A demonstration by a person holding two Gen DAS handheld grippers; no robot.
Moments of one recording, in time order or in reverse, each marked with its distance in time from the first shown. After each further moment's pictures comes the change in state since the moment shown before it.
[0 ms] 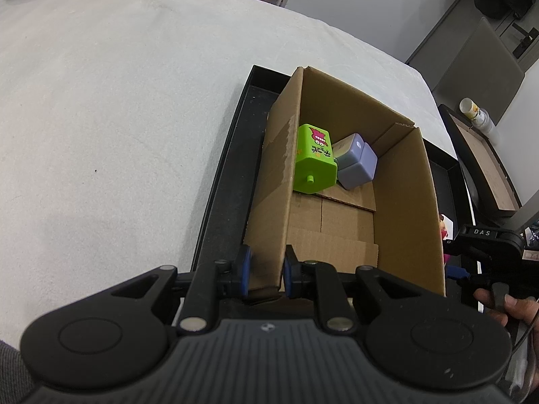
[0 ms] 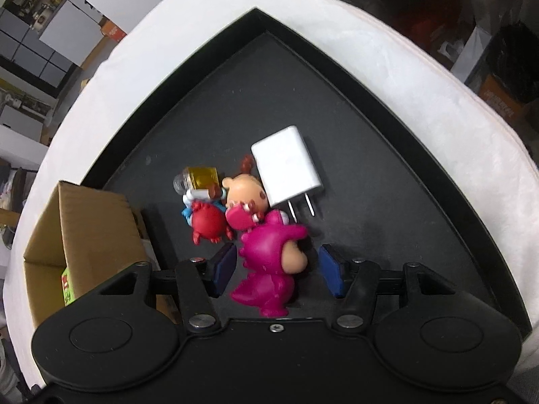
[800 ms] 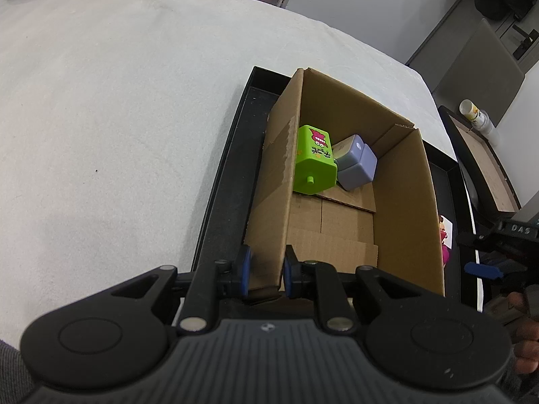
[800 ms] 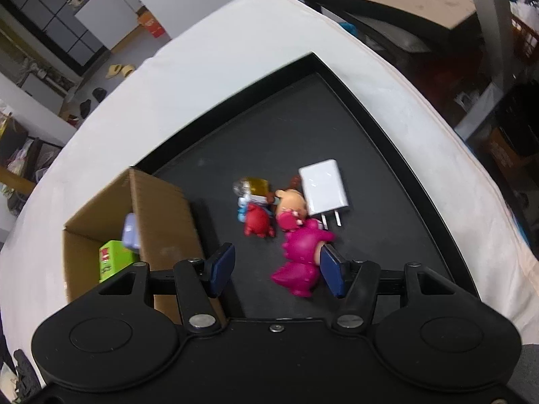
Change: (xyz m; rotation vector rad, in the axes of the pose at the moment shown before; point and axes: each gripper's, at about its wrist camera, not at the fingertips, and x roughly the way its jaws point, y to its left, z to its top) left arm -0.001 0.000 0.001 -0.002 -0.001 -0.002; right arm -0.054 0.033 -0.002 -0.143 -0.040 0.001
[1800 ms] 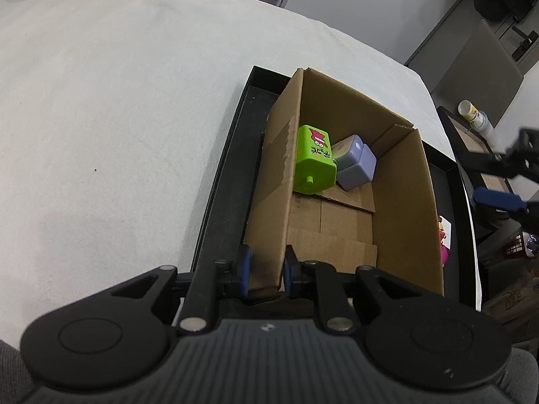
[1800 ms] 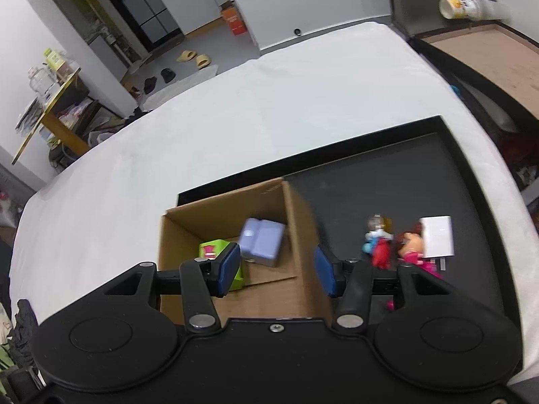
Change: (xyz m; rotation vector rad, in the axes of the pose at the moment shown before) left arm -0.002 0.003 0.000 -0.004 0.002 -0.008; right arm -0.034 0.105 0.001 -0.241 -0.064 0.121
